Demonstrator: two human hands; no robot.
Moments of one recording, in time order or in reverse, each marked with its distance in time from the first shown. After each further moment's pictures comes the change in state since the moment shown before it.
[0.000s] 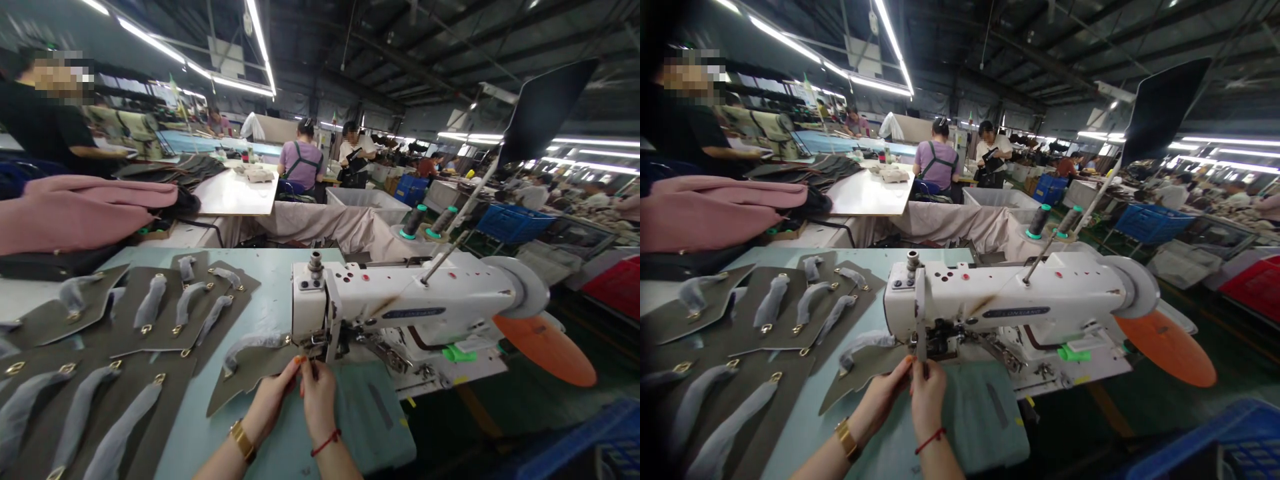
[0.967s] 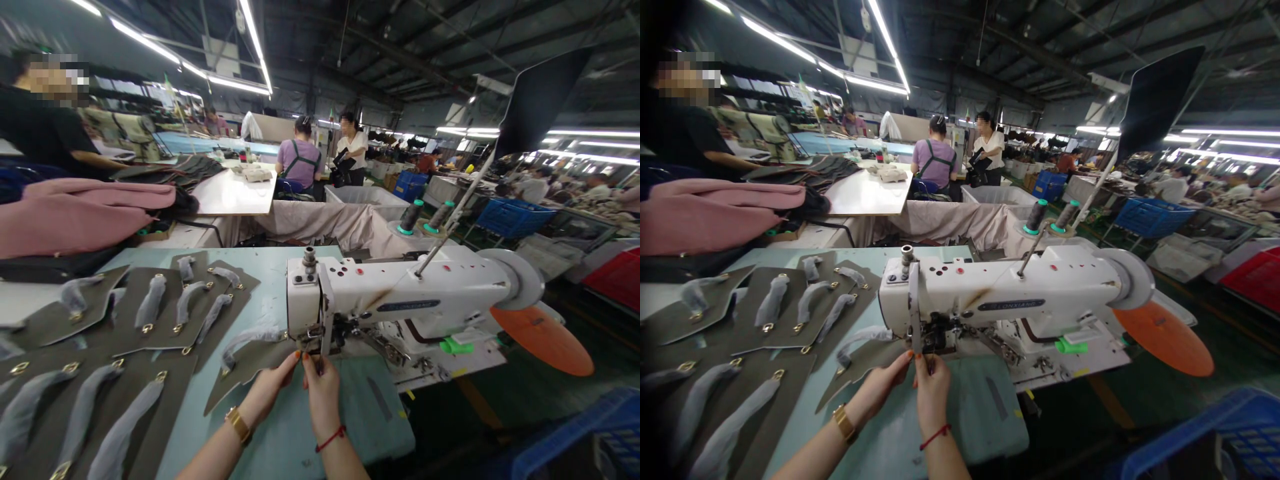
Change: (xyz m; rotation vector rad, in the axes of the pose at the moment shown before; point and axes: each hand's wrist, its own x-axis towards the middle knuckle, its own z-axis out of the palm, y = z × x) left_hand 0.005 0.010 -0.007 0.250 0.038 0.000; right_hand 0.000 0.005 -0.008 0.183 0.004 0.028
